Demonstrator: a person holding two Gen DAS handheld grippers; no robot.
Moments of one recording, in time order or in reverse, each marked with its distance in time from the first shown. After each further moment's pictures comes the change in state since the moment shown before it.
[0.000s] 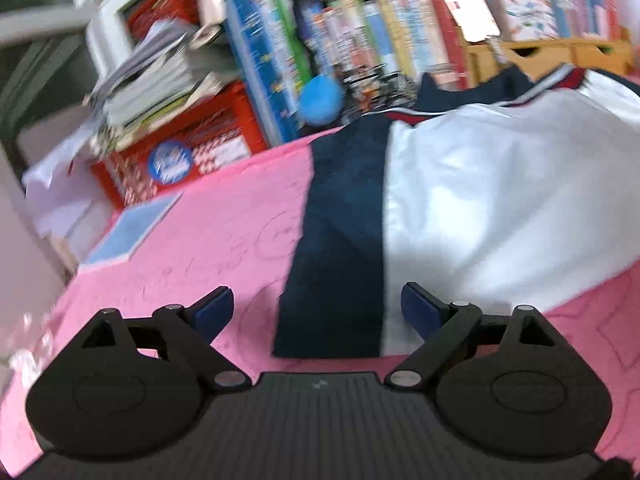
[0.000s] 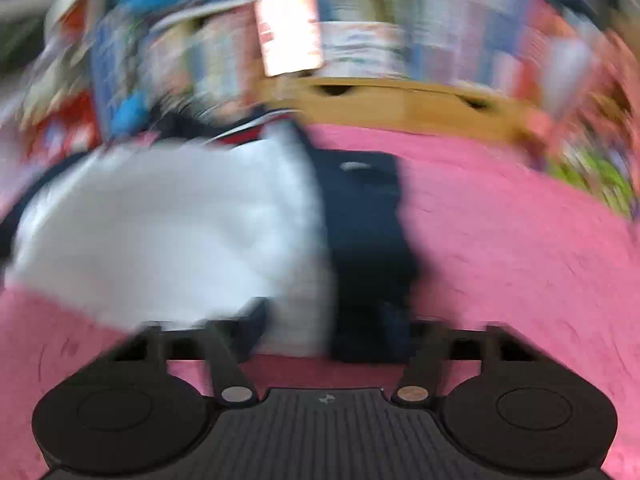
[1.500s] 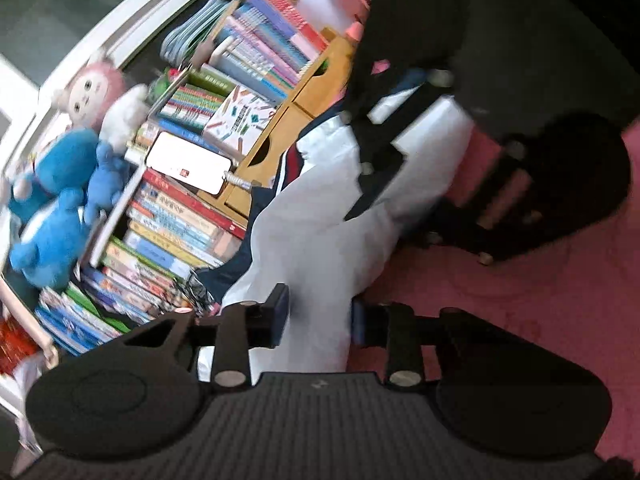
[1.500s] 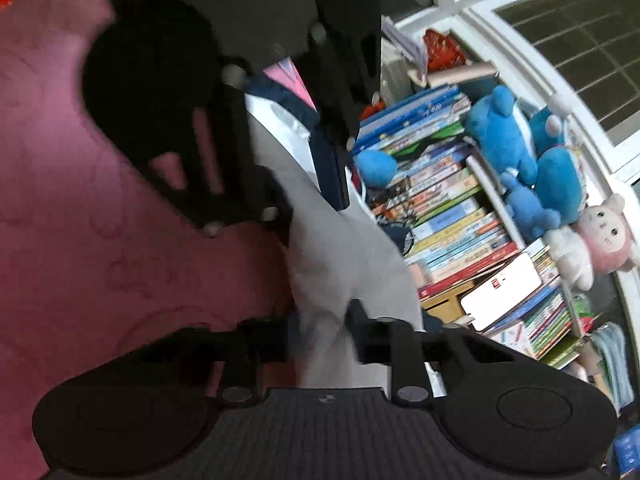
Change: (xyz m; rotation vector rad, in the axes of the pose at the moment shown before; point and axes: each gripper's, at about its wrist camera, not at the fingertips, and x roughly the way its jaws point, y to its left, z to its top) left arm -0.046 -0.146 -0.005 0.859 -0.430 -0.293; right arm 0.005 0.184 -0.028 -1.221 -0.395 0.102
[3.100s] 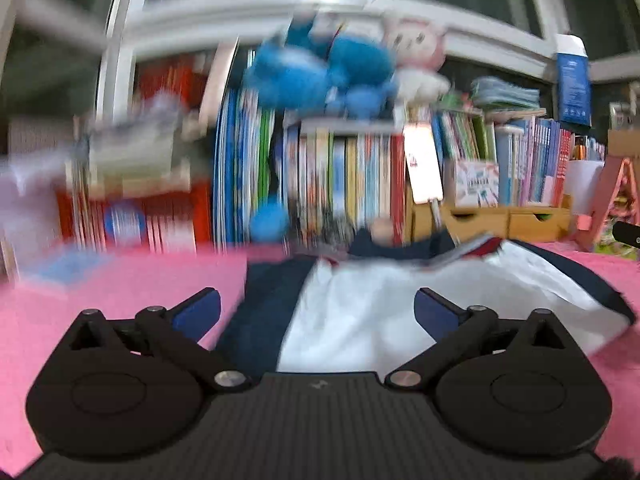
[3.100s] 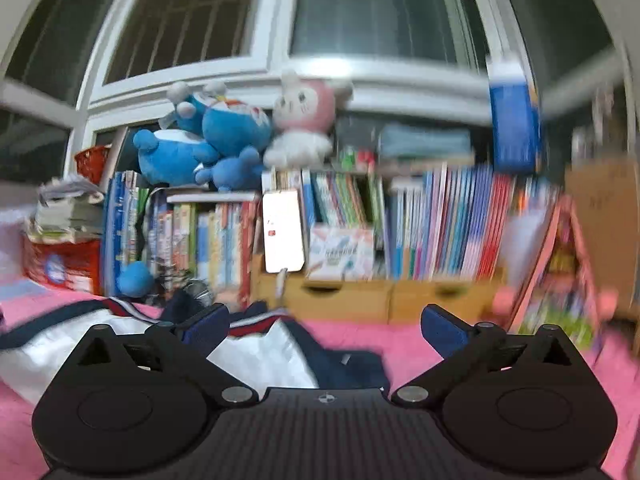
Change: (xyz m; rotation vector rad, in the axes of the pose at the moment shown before) left arm -0.034 0.020 -0.108 -1.028 -0.098 0.346; right arm -0.076 -0.075 -0.102 1.036 -0.133 -0.482
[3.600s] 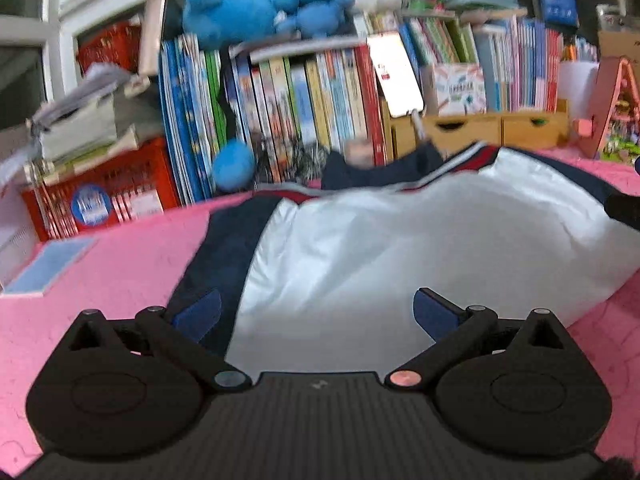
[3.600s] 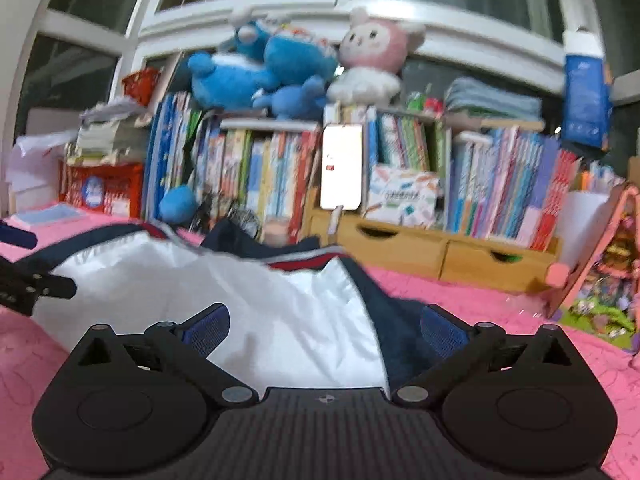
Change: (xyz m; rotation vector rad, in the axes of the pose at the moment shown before) left arm 0.054 -0.029 -0.009 0.140 0.255 -0.015; right arm 0.026 0.031 -0.012 -0.090 0.243 0.128
